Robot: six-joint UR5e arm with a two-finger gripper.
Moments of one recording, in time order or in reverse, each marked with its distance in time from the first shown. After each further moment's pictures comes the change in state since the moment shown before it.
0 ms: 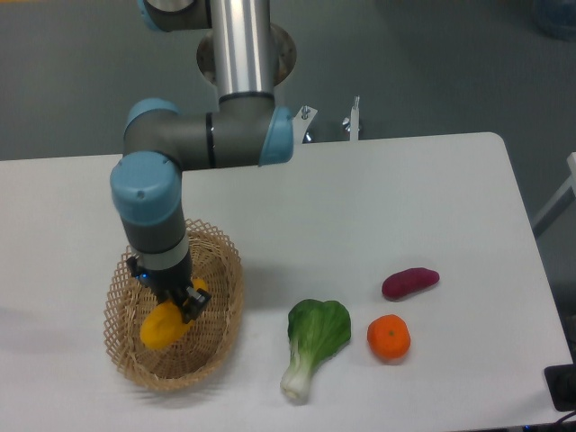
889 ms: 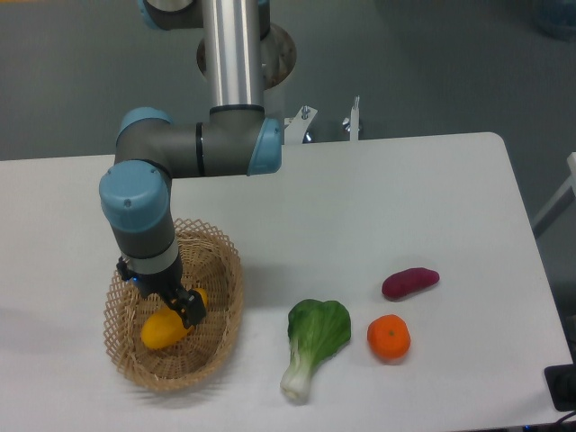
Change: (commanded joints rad) arm 0.037 0.055 0.032 0.026 0.003 0.005
